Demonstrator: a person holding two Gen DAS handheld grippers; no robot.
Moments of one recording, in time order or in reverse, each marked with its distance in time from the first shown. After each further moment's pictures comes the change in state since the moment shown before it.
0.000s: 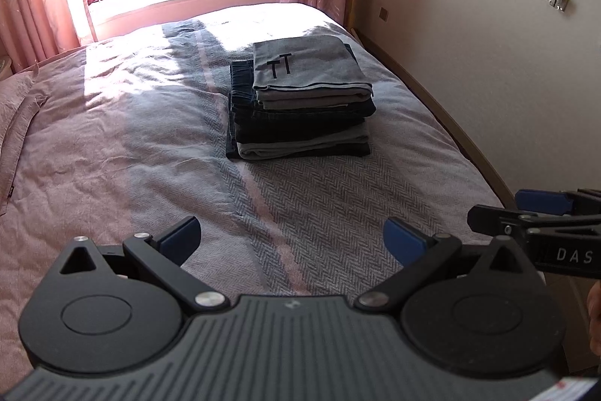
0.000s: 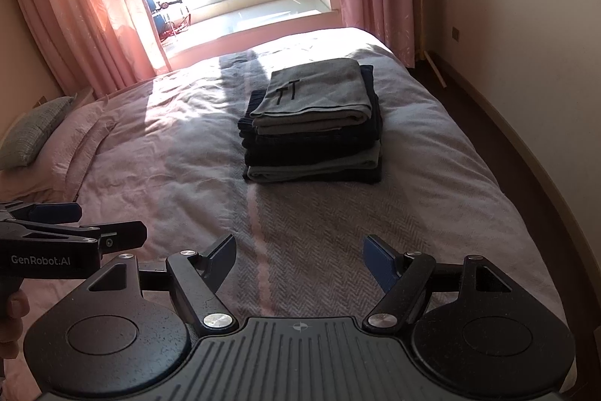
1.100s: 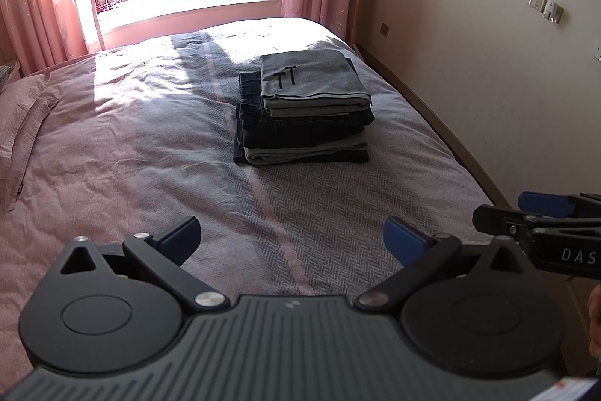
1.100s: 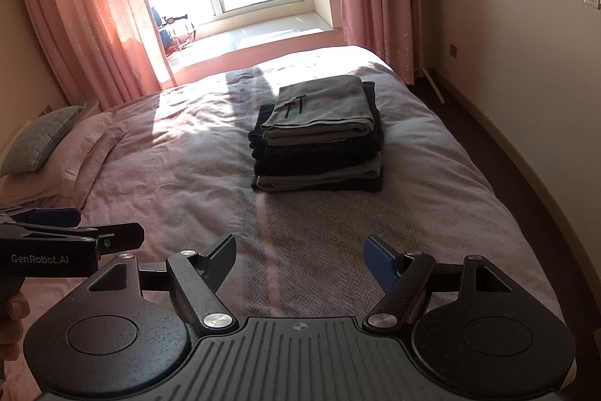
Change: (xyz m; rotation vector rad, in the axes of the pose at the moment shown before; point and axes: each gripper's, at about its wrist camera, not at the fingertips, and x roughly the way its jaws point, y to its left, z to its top) left arm -0.042 0.007 -0.021 -0.017 -0.052 0.005; right arm -0.037 0.018 -0.022 -0.009 -0.065 0.002
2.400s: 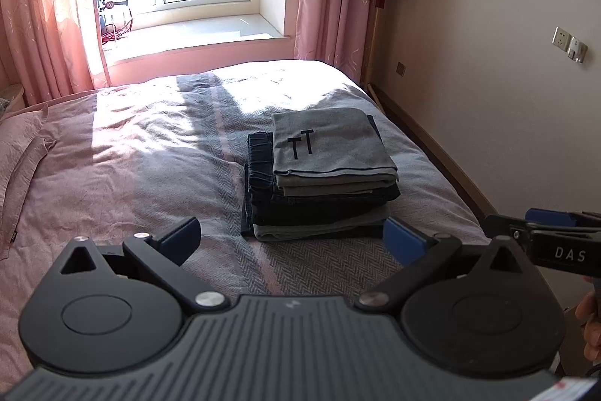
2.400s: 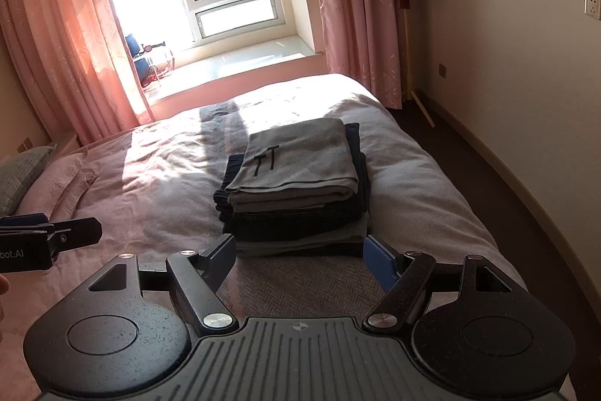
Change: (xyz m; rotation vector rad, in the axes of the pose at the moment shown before) left arm 0.064 0.012 0.095 -0.021 -0.114 0.033; right arm 0.080 -0.039 0.089 0.031 -0.072 -0.033
